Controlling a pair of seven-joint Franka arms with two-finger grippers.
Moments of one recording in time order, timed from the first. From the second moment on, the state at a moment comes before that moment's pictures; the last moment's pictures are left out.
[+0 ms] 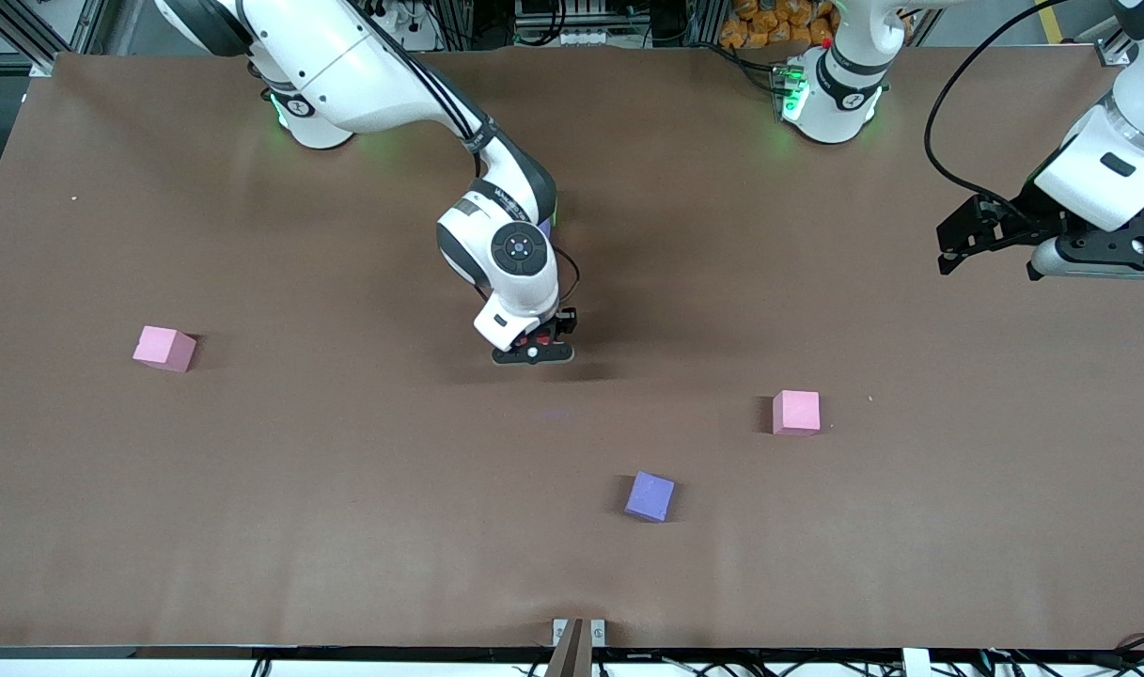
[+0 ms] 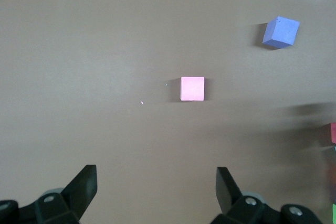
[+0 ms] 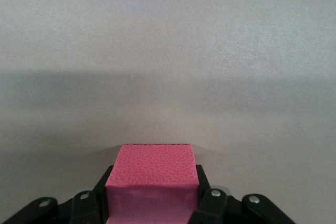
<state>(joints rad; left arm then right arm) -0.03 0.01 -0.13 -1.57 0.01 1.68 -0.09 0.58 0.71 0.18 -1.63 -0.15 2.28 0.77</state>
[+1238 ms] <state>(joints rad) -0.02 0.05 -0.15 -1.57 0.01 1.65 -0.09 0.55 0.70 0.17 -1.66 -0.15 2.22 0.77</state>
